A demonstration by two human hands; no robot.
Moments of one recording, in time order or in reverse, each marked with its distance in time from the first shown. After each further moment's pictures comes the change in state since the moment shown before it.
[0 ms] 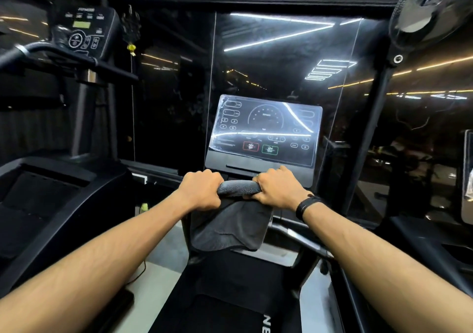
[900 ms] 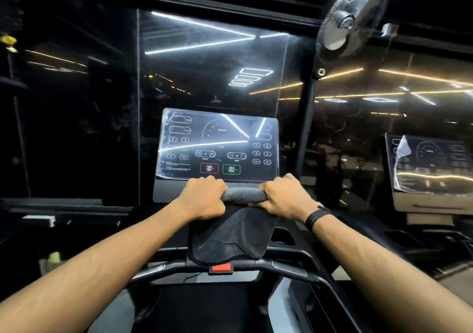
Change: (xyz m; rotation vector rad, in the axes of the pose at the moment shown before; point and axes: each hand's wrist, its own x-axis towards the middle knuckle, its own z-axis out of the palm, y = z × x) left_hand 0.181 -0.032 0.024 -0.124 0.059 0.377; right_hand 0.086 0.068 0.026 -0.159 -0.067 0.322
